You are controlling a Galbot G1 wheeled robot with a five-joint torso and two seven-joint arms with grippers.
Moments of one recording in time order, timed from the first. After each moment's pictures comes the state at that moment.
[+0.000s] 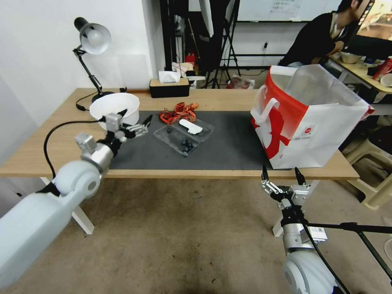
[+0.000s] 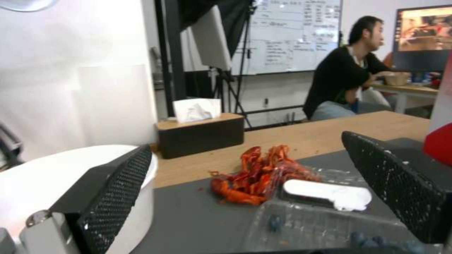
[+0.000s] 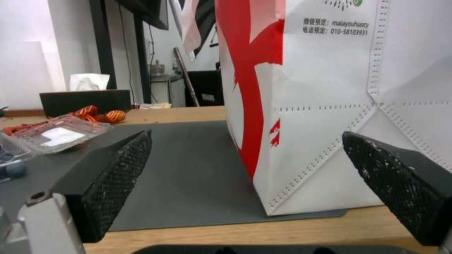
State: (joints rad) left arm 1.00 -0.73 -0.26 -1.87 -0.83 -0.03 -0.07; right arm -1.56 1.31 0.48 2.03 0.20 0.24 0.21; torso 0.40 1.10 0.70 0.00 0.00
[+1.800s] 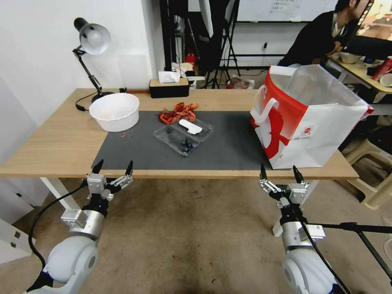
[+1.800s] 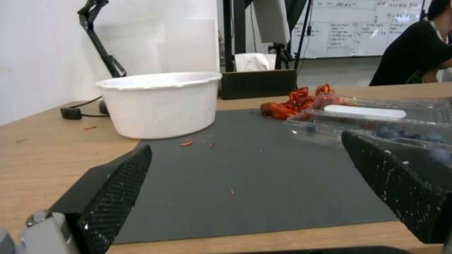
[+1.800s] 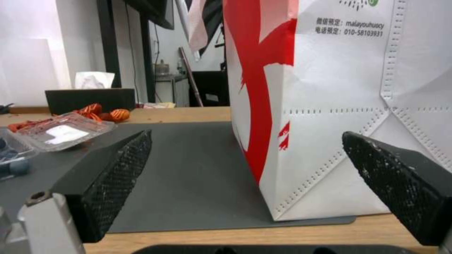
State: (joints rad) left arm 1.53 -1.08 -0.56 -1.99 -0.48 -0.15 -0.07; right arm -1.54 1.31 0.48 2.01 0.19 0.23 0.19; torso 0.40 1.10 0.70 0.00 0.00
